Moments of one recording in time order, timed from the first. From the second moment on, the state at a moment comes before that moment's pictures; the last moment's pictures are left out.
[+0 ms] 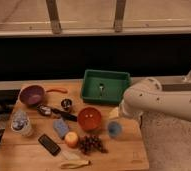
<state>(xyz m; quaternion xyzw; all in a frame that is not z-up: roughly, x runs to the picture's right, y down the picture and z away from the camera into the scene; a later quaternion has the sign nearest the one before) 0.144 0.143 0.701 -0.20 0.15 0.70 0.67</state>
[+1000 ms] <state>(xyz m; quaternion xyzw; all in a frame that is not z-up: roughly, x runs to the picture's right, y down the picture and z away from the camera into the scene) 0.127 0.130 0.706 -0.20 0.15 0.69 0.68</state>
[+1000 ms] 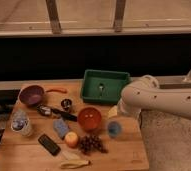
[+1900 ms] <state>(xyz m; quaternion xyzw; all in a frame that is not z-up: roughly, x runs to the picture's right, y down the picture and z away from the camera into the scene) -0.030 0.074 0.725 -0.22 0.09 0.58 0.78</state>
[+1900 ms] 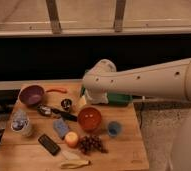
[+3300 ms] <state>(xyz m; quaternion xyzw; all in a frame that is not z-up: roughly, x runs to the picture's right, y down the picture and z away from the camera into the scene) -0.146 0.053 0.744 -0.26 0.04 0.47 0.84</state>
